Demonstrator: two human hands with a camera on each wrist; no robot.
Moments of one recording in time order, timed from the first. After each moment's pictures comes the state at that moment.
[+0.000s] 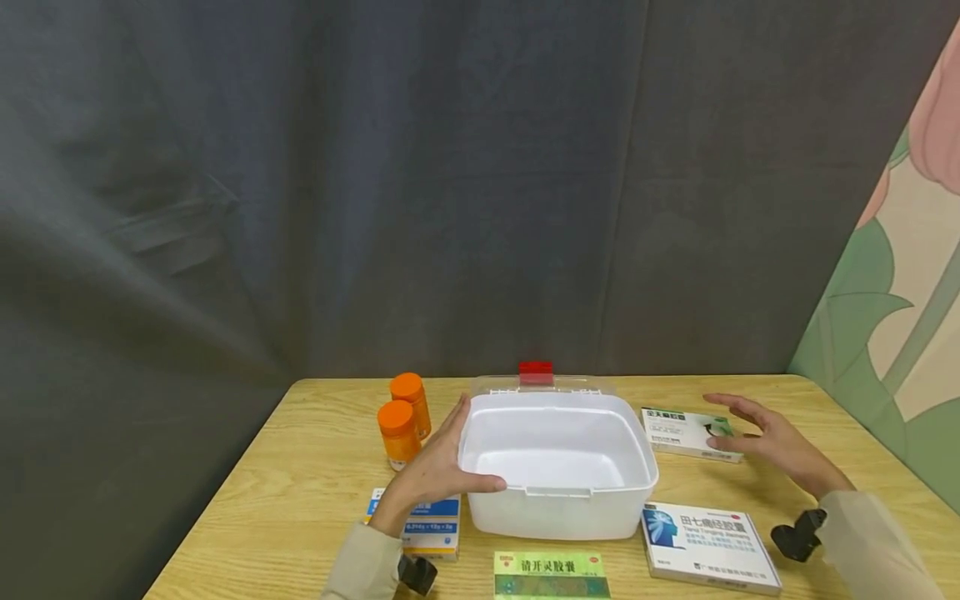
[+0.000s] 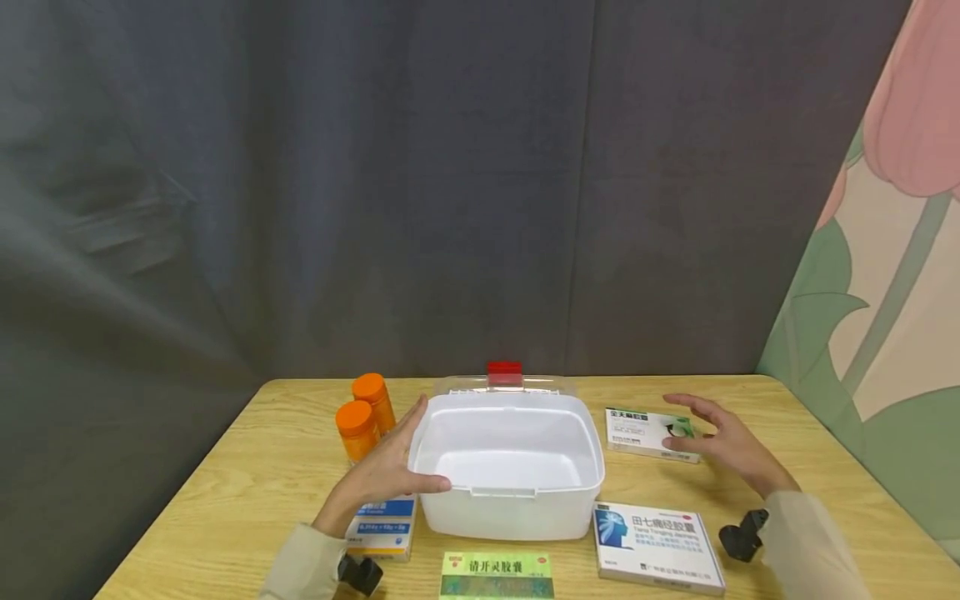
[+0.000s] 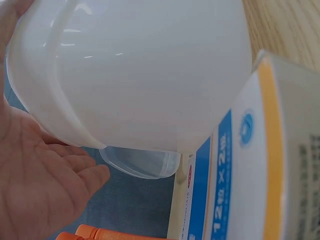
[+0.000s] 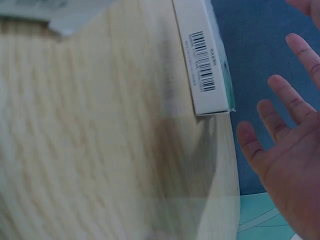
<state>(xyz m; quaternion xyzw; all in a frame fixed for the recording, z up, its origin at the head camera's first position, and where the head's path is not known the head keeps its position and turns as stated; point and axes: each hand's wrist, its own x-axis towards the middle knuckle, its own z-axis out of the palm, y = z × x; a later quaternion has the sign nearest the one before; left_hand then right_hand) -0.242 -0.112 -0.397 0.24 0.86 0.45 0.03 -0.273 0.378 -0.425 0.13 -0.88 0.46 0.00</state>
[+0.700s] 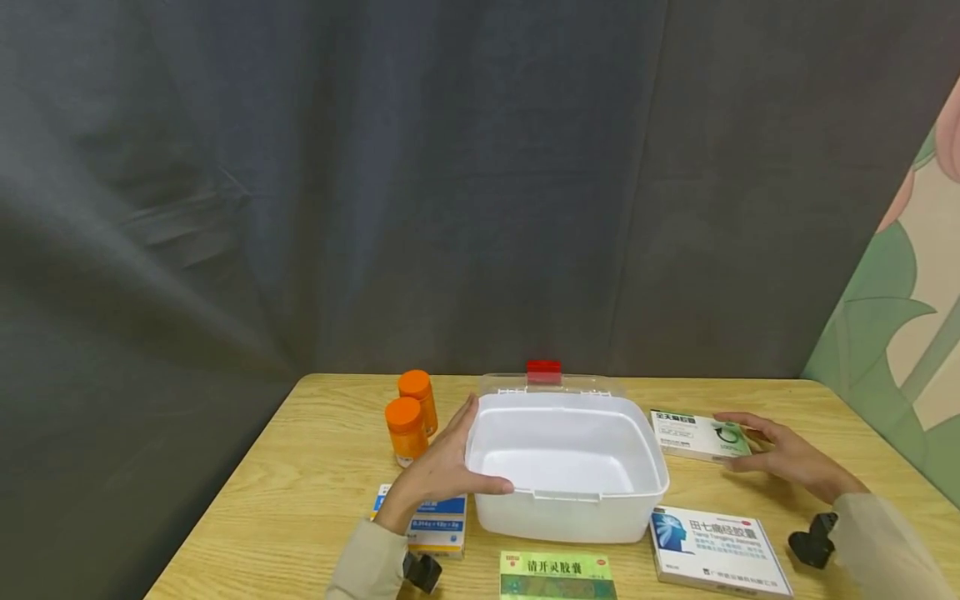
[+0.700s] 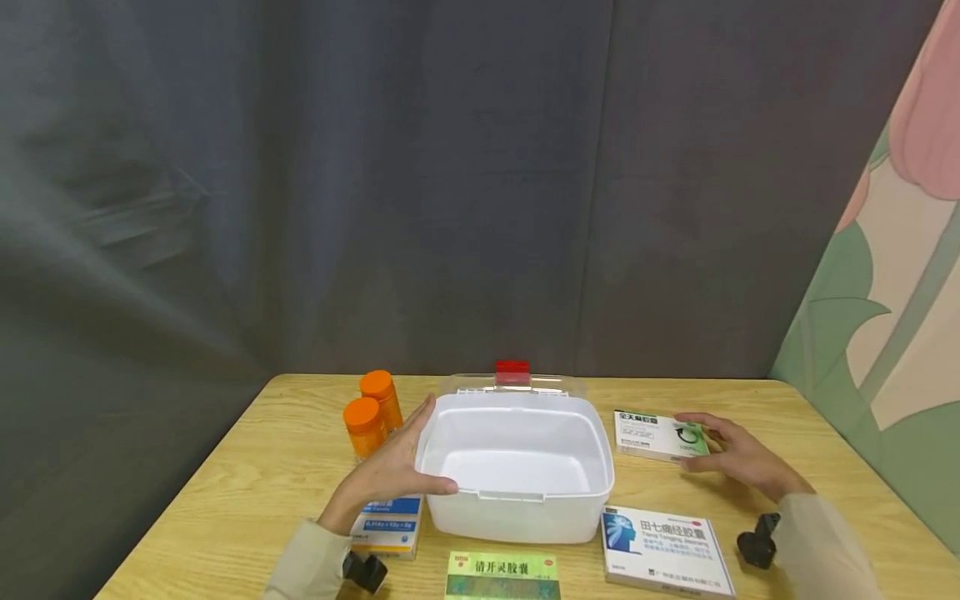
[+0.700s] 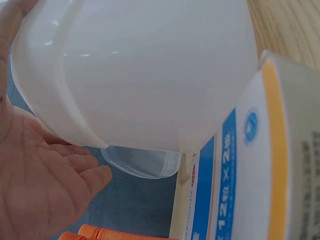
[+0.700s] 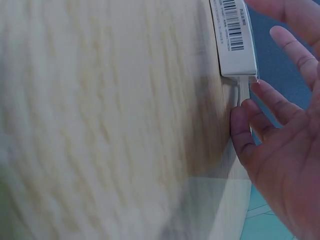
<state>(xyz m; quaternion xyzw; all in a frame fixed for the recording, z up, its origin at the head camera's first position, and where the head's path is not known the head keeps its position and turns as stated) -0.242 -0.114 -0.394 0.25 0.86 0.44 0.03 -0.283 0.391 -0.443 0.13 -0.88 0.45 -0.06</state>
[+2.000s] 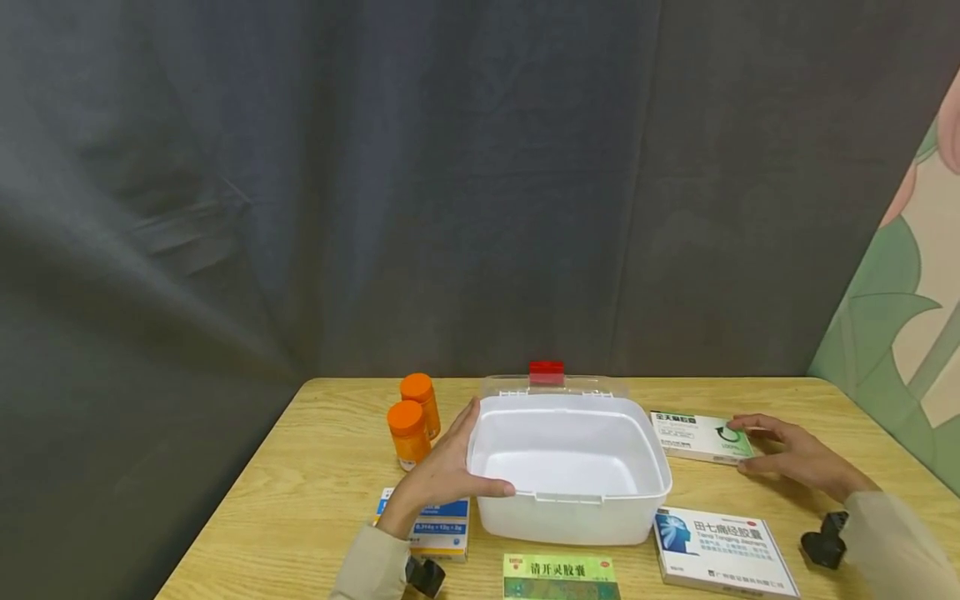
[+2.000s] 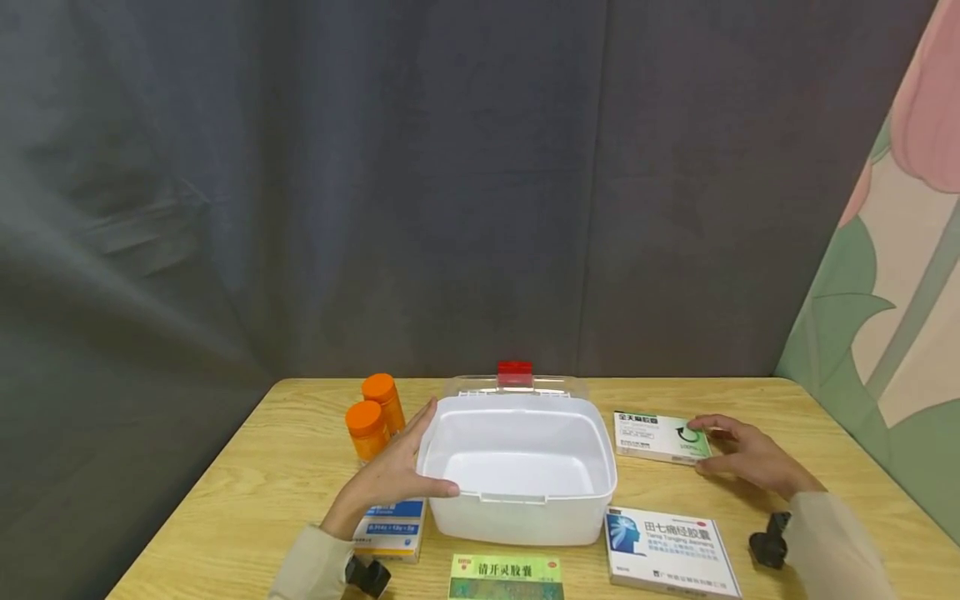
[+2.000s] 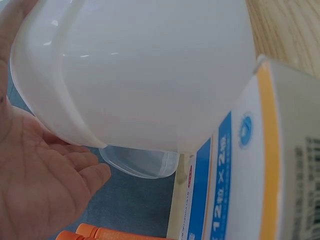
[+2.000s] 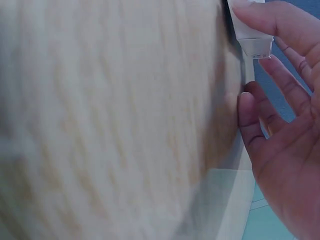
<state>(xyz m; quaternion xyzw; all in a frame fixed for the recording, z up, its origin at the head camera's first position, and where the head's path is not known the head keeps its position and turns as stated) -0.242 -0.116 -0.399 0.26 0.85 0.45 0.03 -0.281 0.398 -0.449 0.13 -0.91 0.40 -0.03</state>
